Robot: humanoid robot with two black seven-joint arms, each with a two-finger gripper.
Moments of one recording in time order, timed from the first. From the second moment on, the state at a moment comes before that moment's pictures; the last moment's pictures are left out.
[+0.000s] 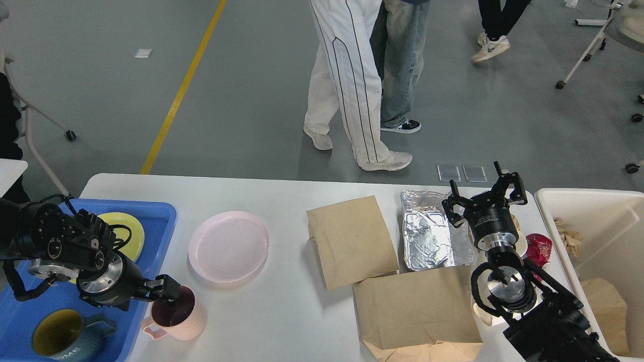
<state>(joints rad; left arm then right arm) -1.55 0.42 1.29 -1.32 0.21 -0.25 -0.04 0.42 -0.11 1.08 0.68 -0.13 0.29 0.44</state>
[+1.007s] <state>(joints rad) -1.50 0.38 1.21 -1.26 0.21 -0.29 -0.05 0.42 -0.11 1.08 0.68 -0.13 0.29 0.44</state>
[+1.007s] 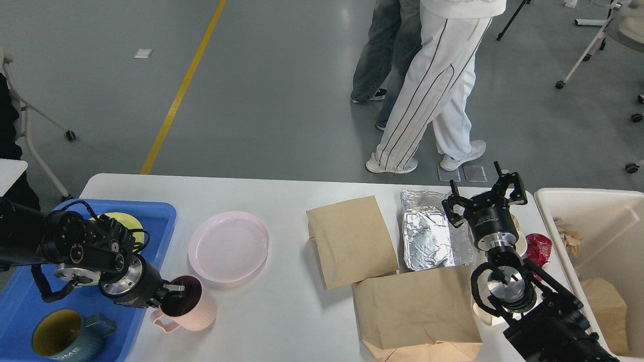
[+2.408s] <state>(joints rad) -2.26 0.90 1.62 -1.24 0.35 -0.85 -0.05 0.42 -0.11 1.08 0.68 -0.13 0.29 0.44</state>
